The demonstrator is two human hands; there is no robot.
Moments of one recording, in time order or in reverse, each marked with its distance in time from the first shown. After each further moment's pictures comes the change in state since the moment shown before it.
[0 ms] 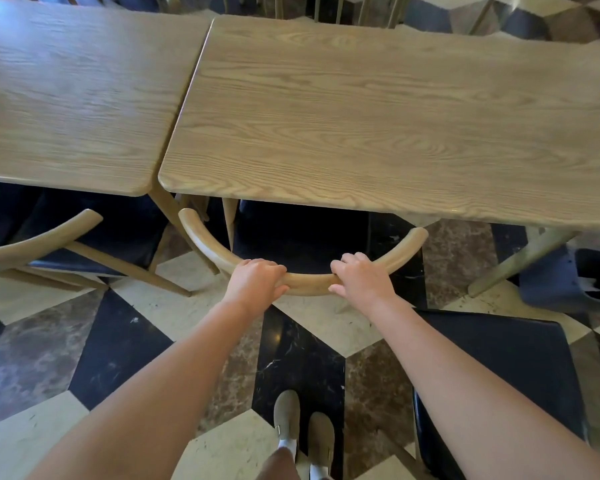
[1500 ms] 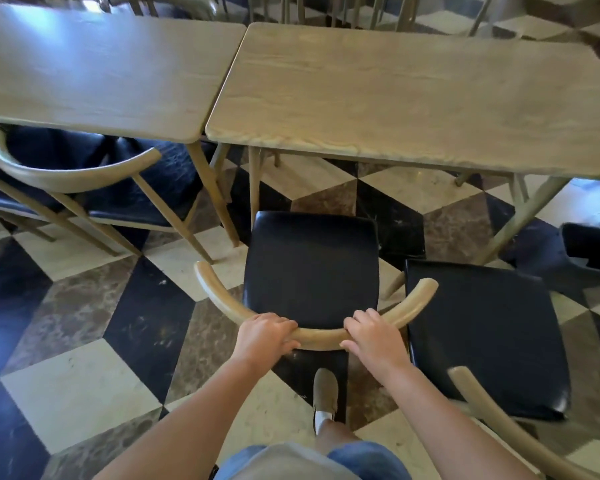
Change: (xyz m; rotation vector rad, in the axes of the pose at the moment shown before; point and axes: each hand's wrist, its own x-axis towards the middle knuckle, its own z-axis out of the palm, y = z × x) left_hand -0.270 0.088 0.121 -0.078 0.031 -0.069; right_hand -0.278 -0.083 0.094 0.062 0.024 -0.024
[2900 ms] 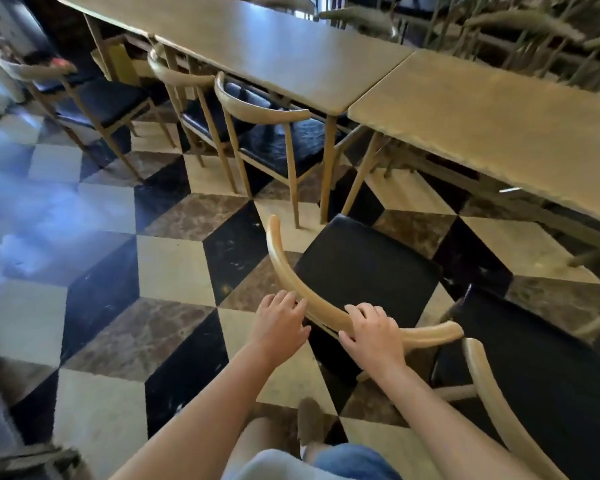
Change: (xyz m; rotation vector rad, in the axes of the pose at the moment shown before) left_hand -0.220 0.115 0.050 -0.022 0.298 -0.430; right_hand -0.150 -0.045 0.023 0.015 0.070 -0.310
